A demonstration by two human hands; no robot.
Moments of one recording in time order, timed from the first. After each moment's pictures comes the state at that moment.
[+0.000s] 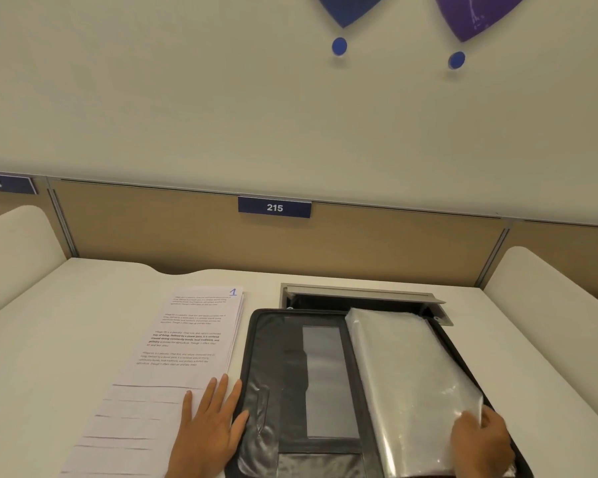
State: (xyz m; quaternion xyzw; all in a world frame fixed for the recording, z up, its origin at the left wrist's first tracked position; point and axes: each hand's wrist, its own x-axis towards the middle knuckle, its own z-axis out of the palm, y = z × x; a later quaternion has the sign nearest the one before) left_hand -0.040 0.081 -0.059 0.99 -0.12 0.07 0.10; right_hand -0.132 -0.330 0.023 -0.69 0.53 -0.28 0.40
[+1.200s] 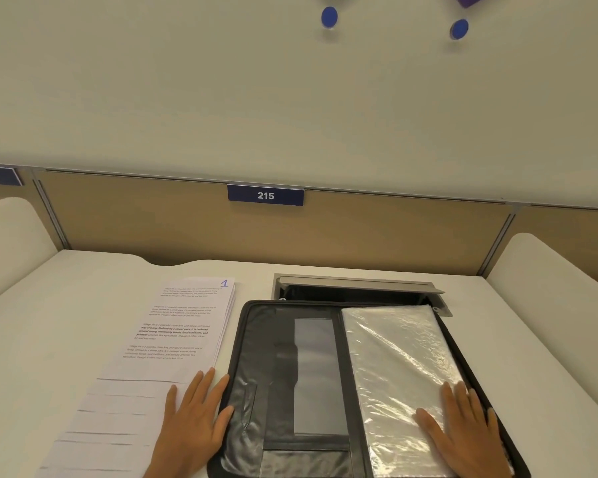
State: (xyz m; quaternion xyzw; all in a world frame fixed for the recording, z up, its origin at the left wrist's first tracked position) left_hand -0.042 0.083 -0.054 0.99 -0.10 0.05 0.08; right_hand -0.133 -0.392 -0.021 -0.97 0.23 0.04 0.05
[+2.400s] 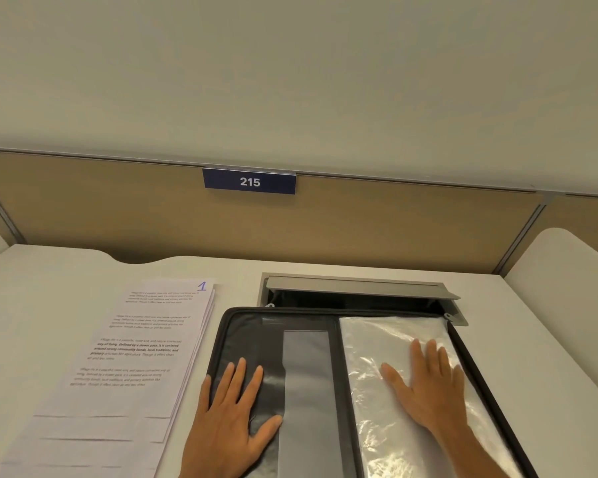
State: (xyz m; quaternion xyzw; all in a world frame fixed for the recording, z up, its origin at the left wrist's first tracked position) left_hand 0.013 -0.015 -0.054 0.98 -0.15 0.06 0.11; right_hand 0.007 -0.383 -0.012 -0.98 0.22 0.04 0.02
